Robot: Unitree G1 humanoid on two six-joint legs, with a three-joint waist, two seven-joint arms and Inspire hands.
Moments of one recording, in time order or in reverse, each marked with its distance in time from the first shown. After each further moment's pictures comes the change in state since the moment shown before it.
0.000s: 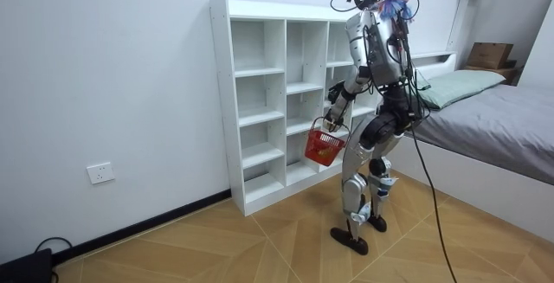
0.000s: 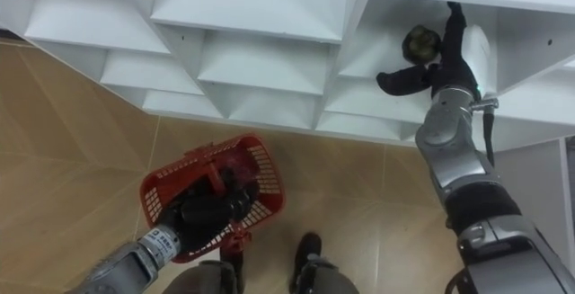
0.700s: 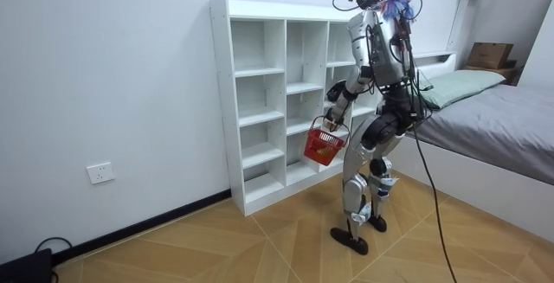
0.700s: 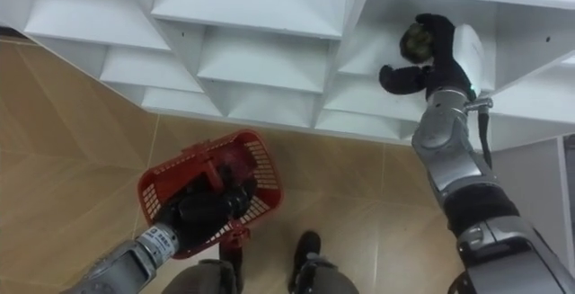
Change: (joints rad) left arm -0.008 0.017 -0.020 -0.020 -0.038 -0.001 0.001; right arm 0.000 -0.021 0.034 0.009 -0.053 -0.006 -0.011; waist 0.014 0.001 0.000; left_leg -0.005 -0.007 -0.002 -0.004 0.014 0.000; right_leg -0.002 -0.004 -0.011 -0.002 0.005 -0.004
